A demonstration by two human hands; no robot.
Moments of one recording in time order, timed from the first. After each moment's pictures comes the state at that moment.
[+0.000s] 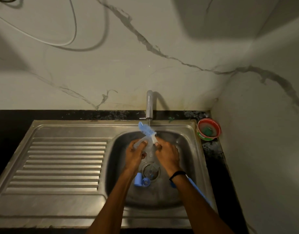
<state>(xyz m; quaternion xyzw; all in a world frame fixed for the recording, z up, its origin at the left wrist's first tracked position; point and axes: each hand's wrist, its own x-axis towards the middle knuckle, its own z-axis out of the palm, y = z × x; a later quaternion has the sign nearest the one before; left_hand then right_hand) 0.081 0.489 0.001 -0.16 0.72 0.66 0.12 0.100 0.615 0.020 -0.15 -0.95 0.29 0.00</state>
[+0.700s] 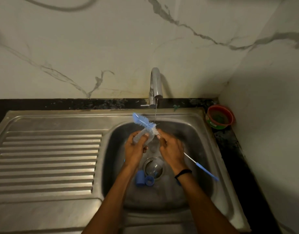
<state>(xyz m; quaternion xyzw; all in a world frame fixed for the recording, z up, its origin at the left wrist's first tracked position) 0.065 0.465 -0.070 -0.13 0.68 0.72 0.09 0.090 0.599 -0.059 -0.11 -0.92 0.34 0.14</state>
